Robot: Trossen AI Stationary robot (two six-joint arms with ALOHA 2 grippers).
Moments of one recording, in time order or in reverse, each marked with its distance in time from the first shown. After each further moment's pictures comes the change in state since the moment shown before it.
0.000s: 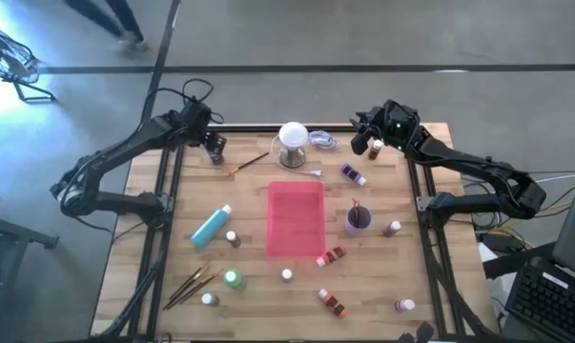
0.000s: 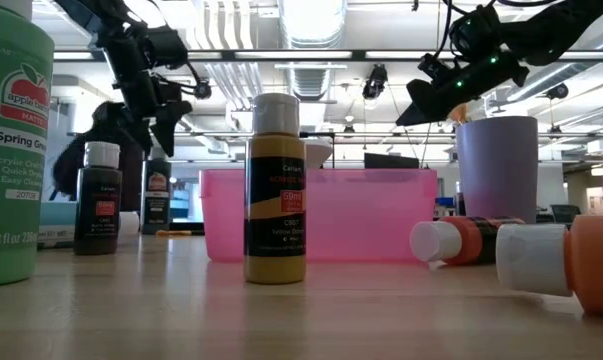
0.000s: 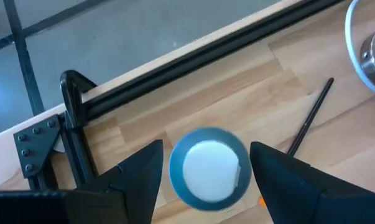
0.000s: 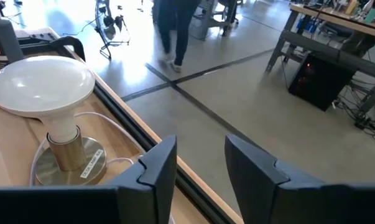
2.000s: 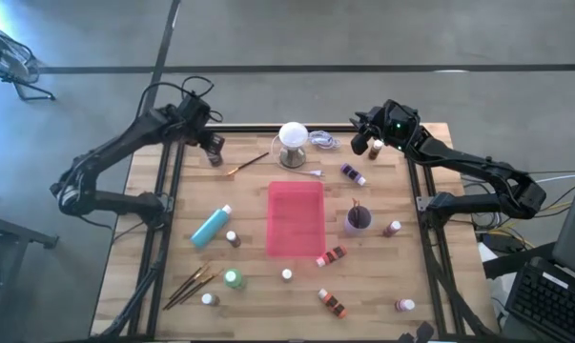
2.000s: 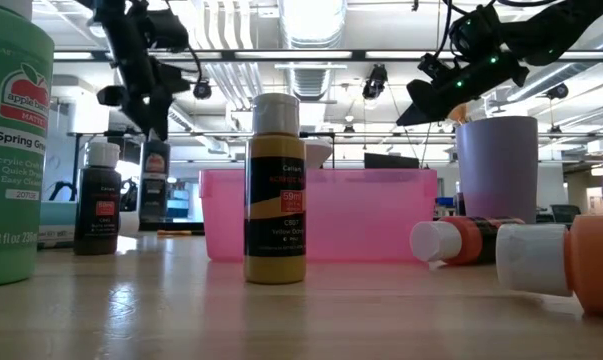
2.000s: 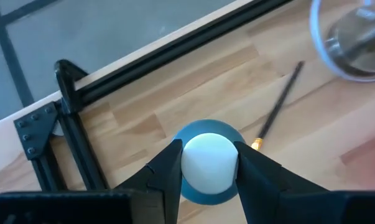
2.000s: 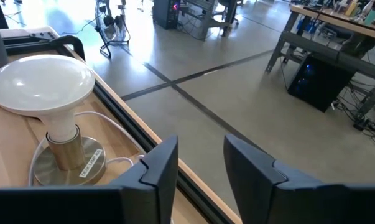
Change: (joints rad) left arm -0.044 -0.002 0.154 -0.205 0.055 -0.033; right arm 0.000 0.000 0.000 0.000 0.000 -0.007
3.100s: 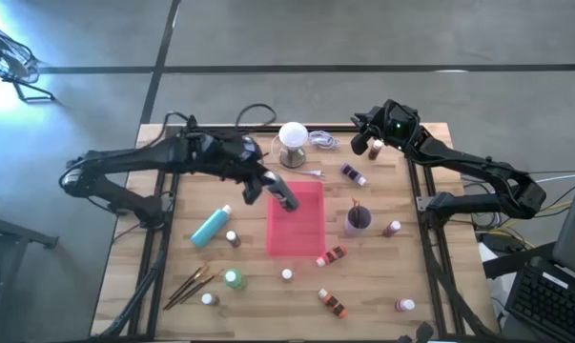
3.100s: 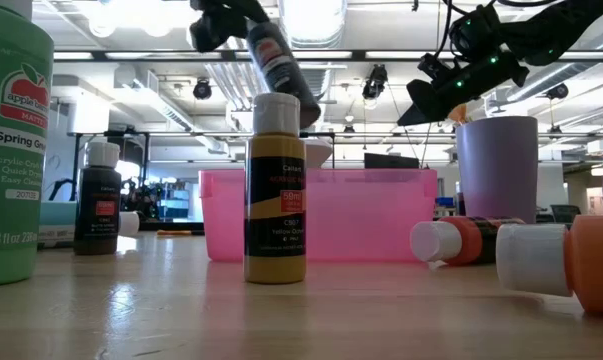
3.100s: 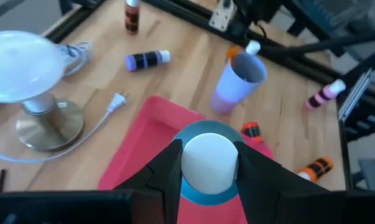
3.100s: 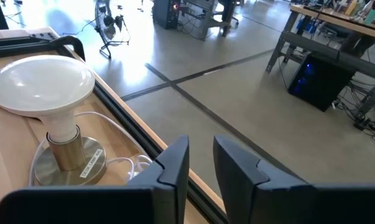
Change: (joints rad) left arm -0.659 0.136 0.221 0.324 0.203 -0.084; right arm 0.000 0.000 0.000 0.000 0.000 0.003
